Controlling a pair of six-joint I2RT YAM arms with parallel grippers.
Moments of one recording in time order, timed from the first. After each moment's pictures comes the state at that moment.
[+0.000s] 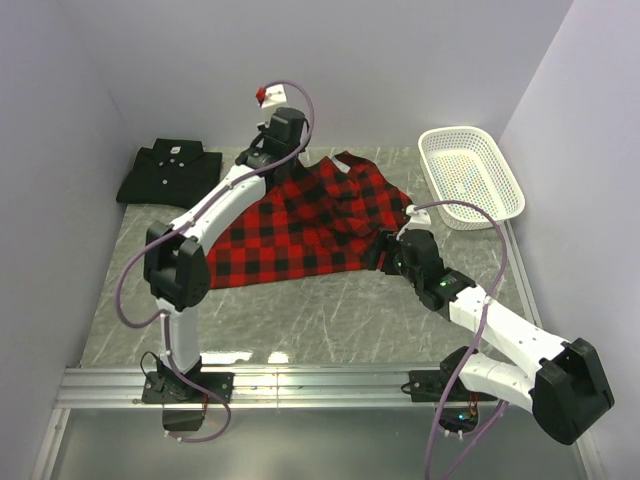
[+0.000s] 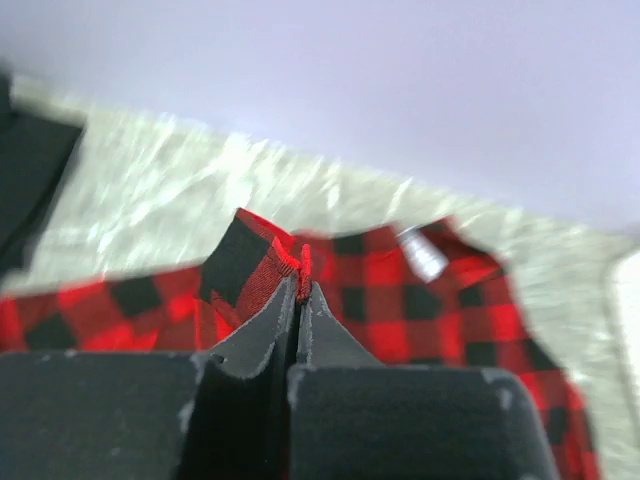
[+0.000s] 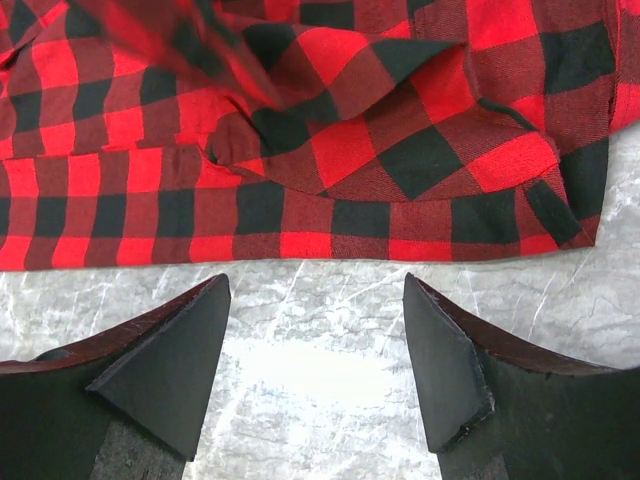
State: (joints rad) left arm -0.54 1.97 1.89 -0.33 -0.60 -0.49; right arm 0.55 1.04 0.58 -0.07 0.19 0.52
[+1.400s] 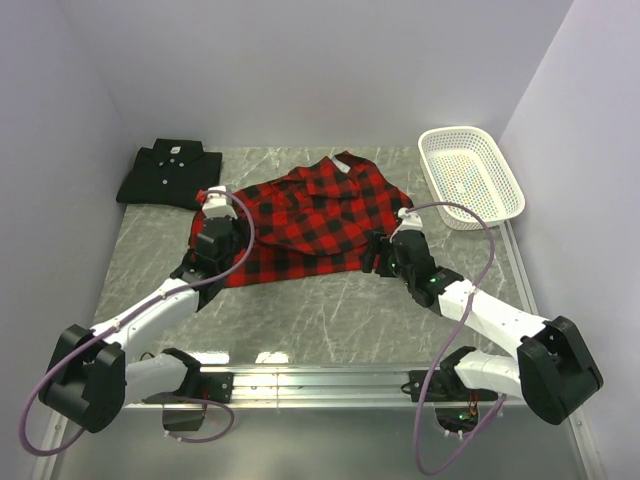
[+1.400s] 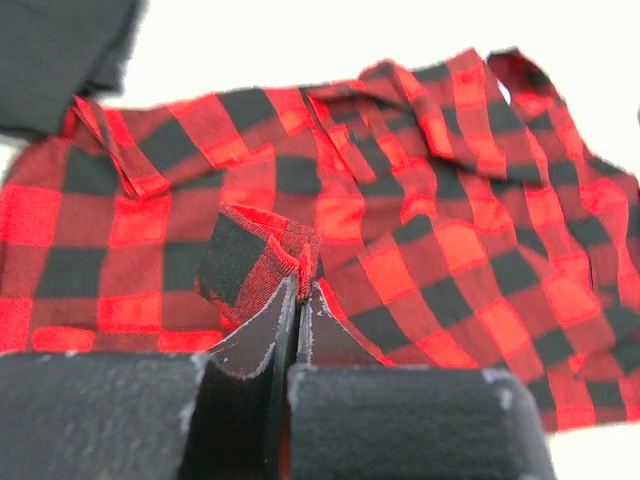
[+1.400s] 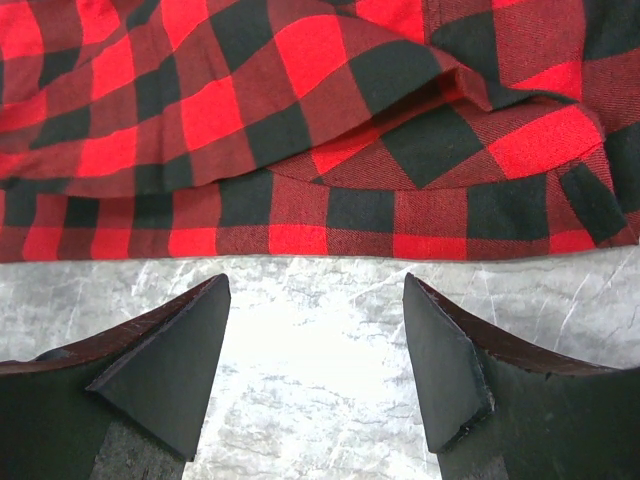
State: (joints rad) left arm -0.46 1.14 0.59 0.27 -0.37 -0.42; right arm 0.54 1.16 0.55 0.02 0.16 0.53
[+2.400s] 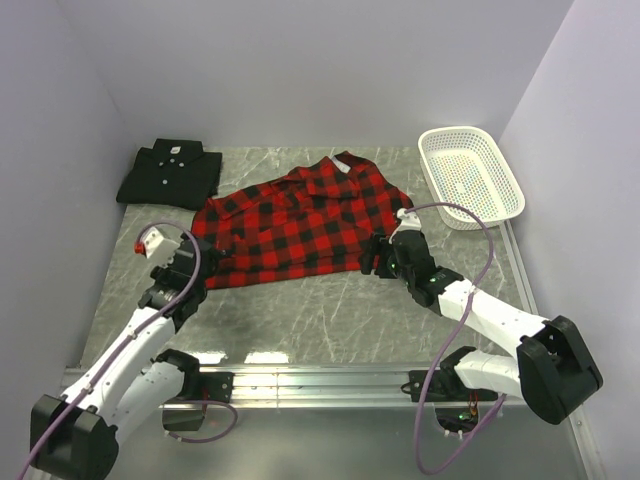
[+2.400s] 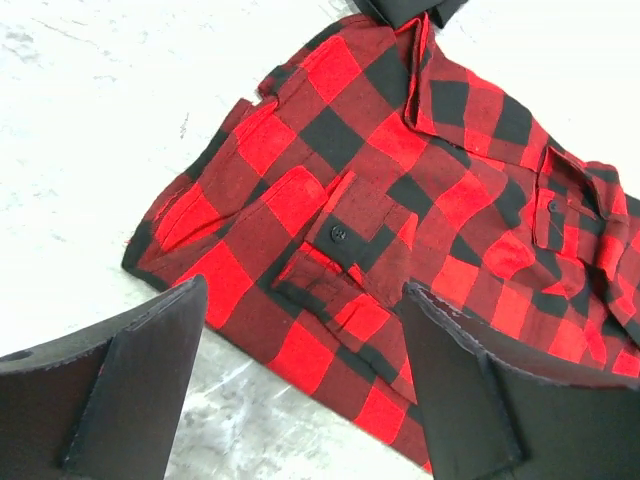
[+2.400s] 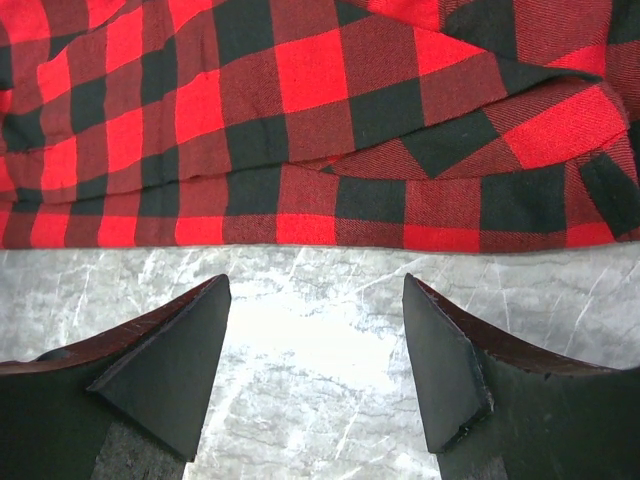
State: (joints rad) left arm -0.33 0.83 0.52 -0.36 -0.64 -1.05; right arm 0.54 1.16 0.55 0.01 0.12 0.54
